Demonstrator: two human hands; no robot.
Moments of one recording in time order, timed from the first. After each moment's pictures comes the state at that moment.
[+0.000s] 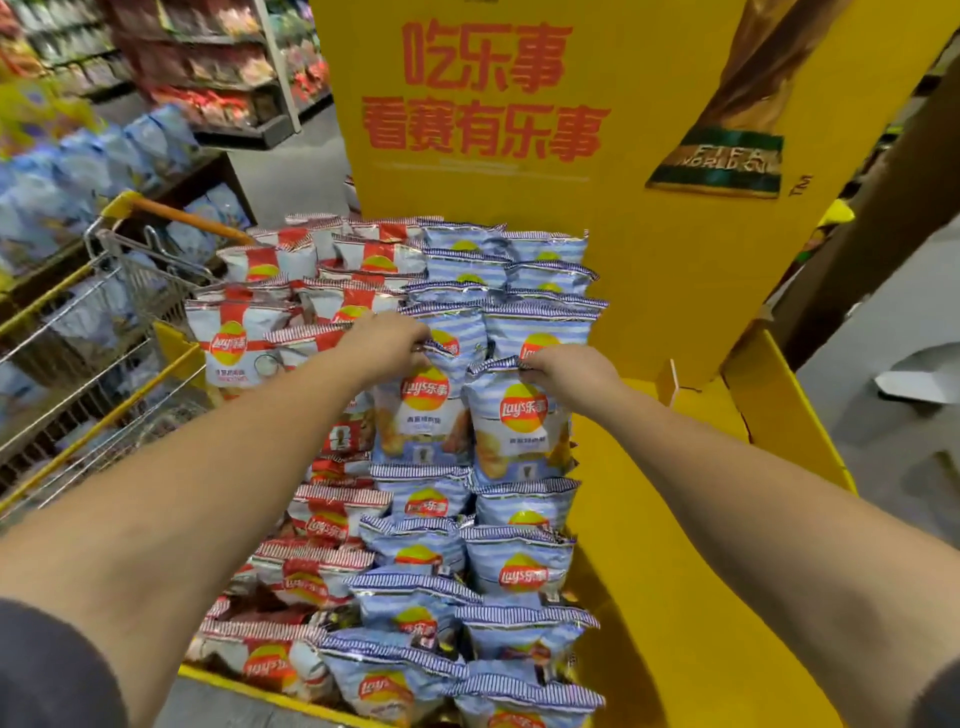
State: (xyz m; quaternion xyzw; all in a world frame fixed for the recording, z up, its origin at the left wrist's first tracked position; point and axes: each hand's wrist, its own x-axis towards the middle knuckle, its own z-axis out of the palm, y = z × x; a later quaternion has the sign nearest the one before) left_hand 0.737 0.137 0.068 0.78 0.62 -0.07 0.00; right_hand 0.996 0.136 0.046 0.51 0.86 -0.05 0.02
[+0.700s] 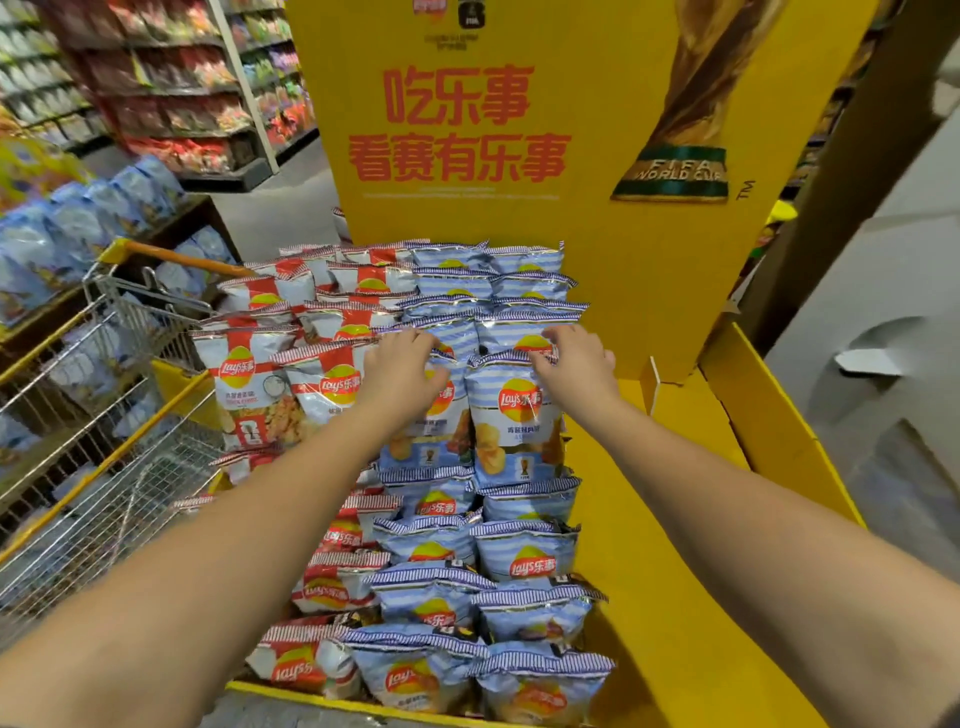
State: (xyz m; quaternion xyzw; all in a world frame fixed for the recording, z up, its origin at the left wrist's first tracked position) left_hand 0.766 0.073 0.066 0.74 0.65 0.17 0.03; right_hand 0.996 0.088 0.057 0.67 0.69 -0.11 -0.24
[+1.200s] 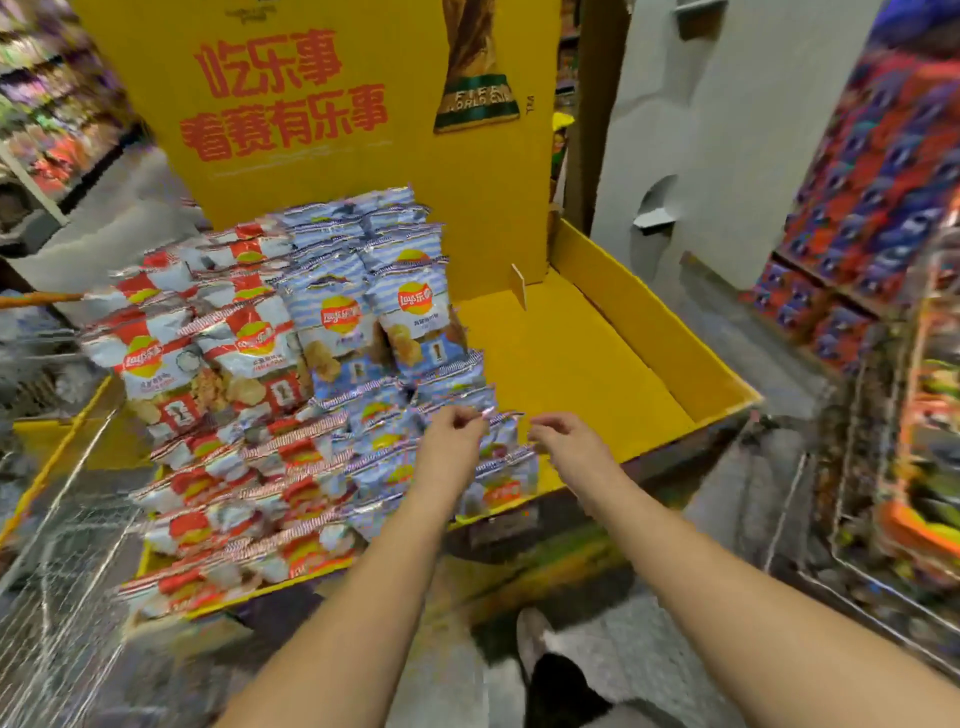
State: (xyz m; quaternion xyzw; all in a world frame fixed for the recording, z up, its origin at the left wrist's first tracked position) left_hand 0.848 -0.203 0.018 0.59 0.57 0.30 0.48; right_hand 0.992 -0.253 -0.017 0.71 0.34 -0.43 -0.45
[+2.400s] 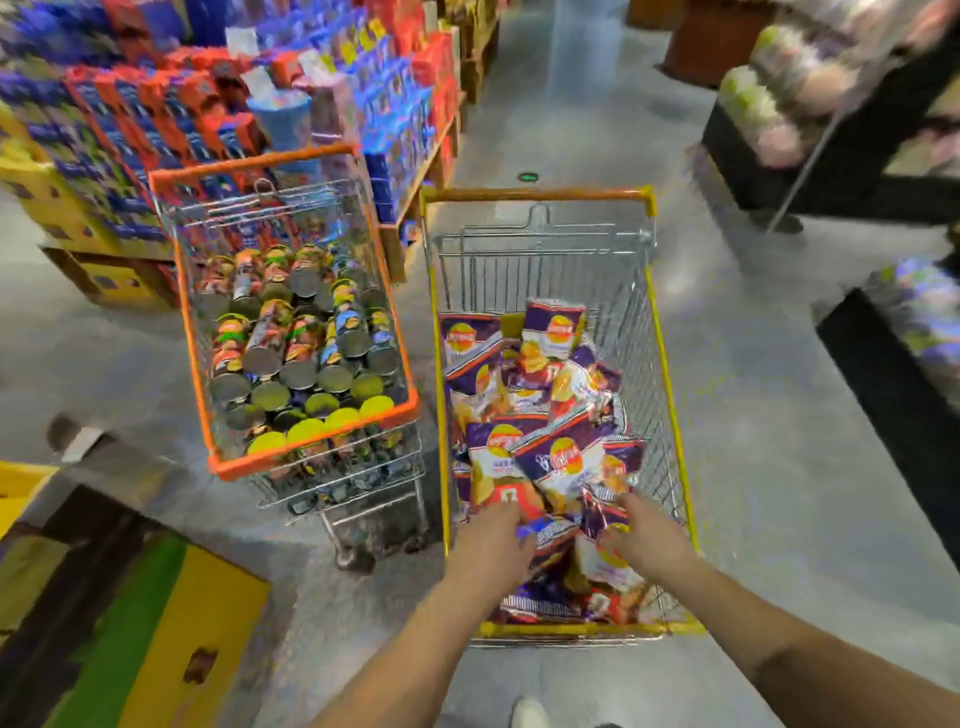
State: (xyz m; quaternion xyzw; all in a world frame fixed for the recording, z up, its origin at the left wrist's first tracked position) left_hand 1.251 -0.814 -0.074 0.95 -0.01 -0.17 0.28; right_hand 1.288 -1.041 -0.119 0.96 -0.05 -0.20 -0.18
